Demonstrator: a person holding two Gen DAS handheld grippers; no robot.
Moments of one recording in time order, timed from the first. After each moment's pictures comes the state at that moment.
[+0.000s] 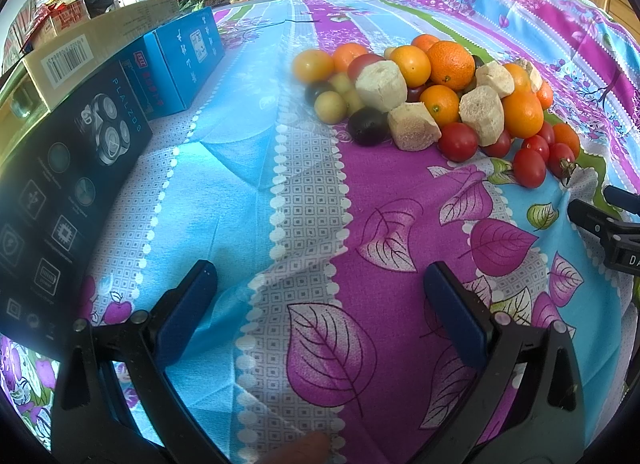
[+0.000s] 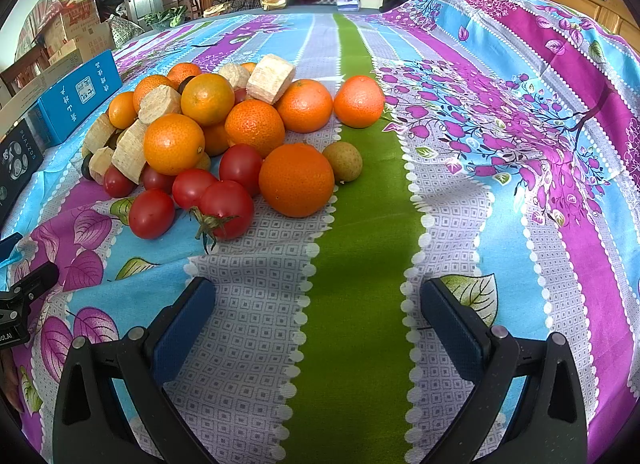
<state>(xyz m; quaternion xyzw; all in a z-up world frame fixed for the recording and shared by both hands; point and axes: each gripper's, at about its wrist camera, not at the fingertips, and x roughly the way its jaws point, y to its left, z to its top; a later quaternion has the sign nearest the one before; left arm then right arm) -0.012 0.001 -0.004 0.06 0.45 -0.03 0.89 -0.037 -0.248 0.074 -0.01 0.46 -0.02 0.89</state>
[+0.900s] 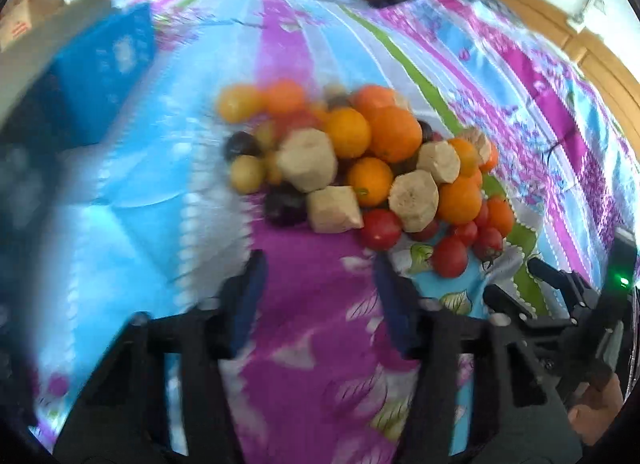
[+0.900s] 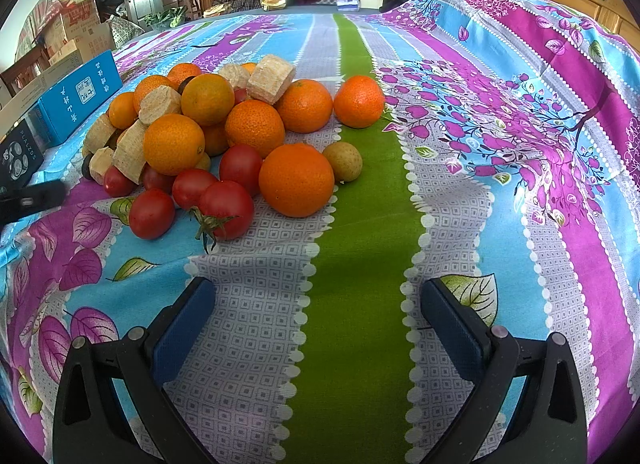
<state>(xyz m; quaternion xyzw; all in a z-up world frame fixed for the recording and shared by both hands) 0.054 -0.017 0.012 -0.06 0.48 -0.15 0.86 -0.037 -0.248 0.074 -0.01 0.46 -0.02 0.89</state>
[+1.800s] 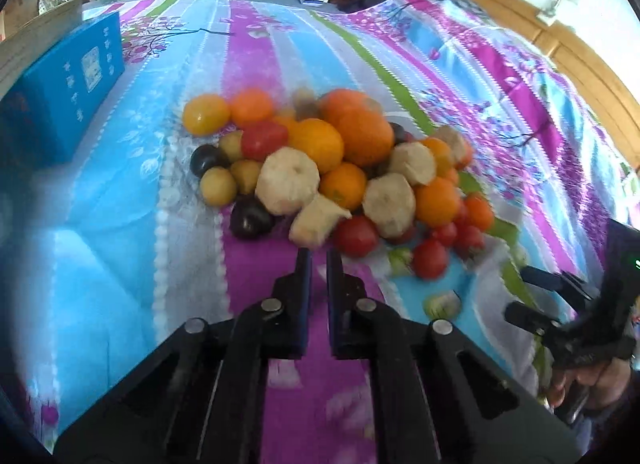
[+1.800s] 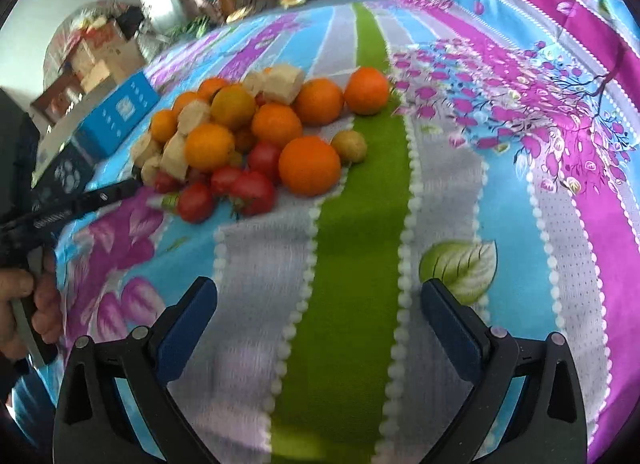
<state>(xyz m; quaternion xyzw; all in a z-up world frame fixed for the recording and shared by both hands) 0.039 -0.009 0.023 -0.07 0.46 -0.20 0.86 -0.058 -0.270 0.092 0.06 0.48 0.07 0.87</state>
